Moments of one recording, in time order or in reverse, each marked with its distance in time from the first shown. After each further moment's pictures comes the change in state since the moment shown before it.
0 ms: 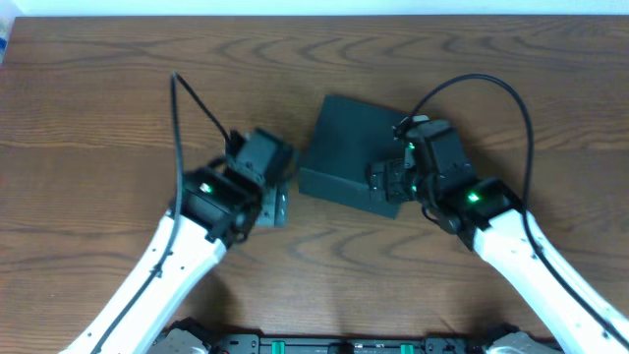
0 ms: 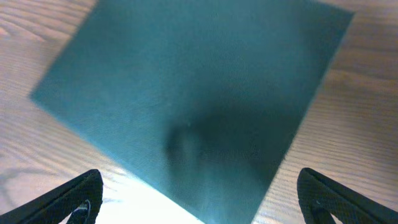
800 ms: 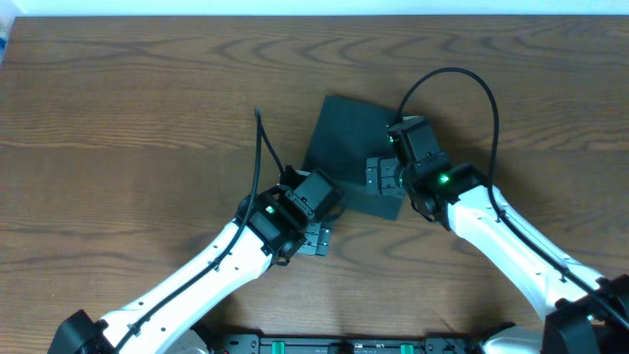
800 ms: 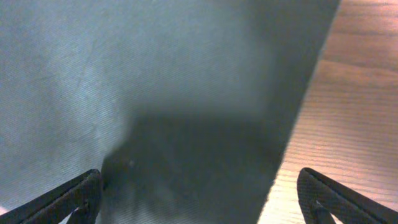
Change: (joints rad) left arm -0.217 0.094 -0.156 0.237 0.125 -0.109; right arm 0.000 0.159 0.002 0.066 0.137 0.027
